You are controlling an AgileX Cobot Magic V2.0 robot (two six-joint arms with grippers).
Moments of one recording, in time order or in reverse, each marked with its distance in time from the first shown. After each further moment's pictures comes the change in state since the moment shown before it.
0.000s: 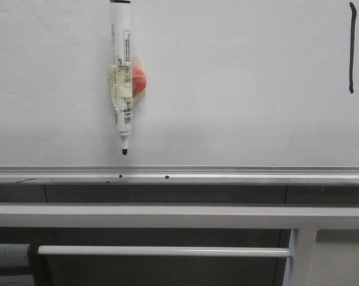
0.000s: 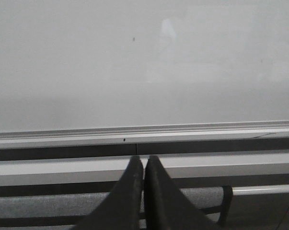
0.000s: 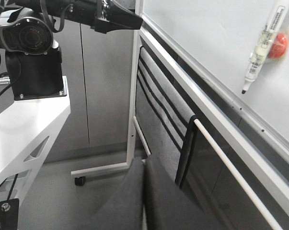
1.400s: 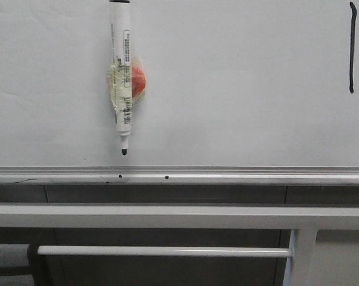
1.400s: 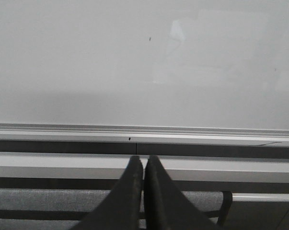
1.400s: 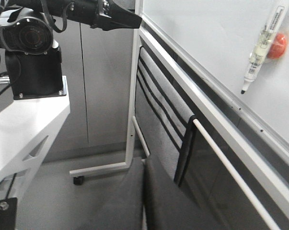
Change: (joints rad) left arm 0.008 0.000 0.000 0.048 0.000 -0.105; right arm 0.000 0.000 0.000 -0.012 0.005 0.000
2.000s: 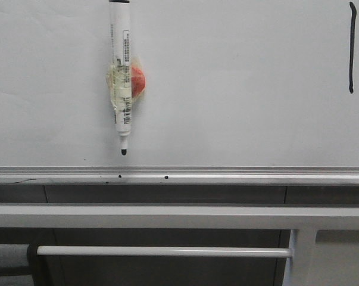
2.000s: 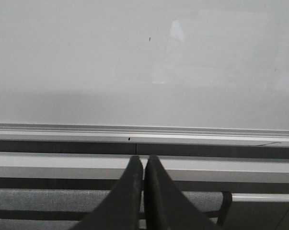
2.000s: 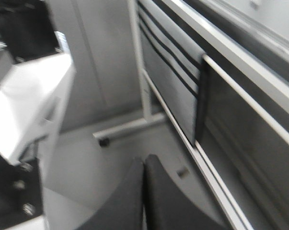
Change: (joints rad) left arm 0.000 0.000 0.000 0.000 0.000 -0.002; right arm 0.000 0.000 0.036 0.668 0.089 -0.506
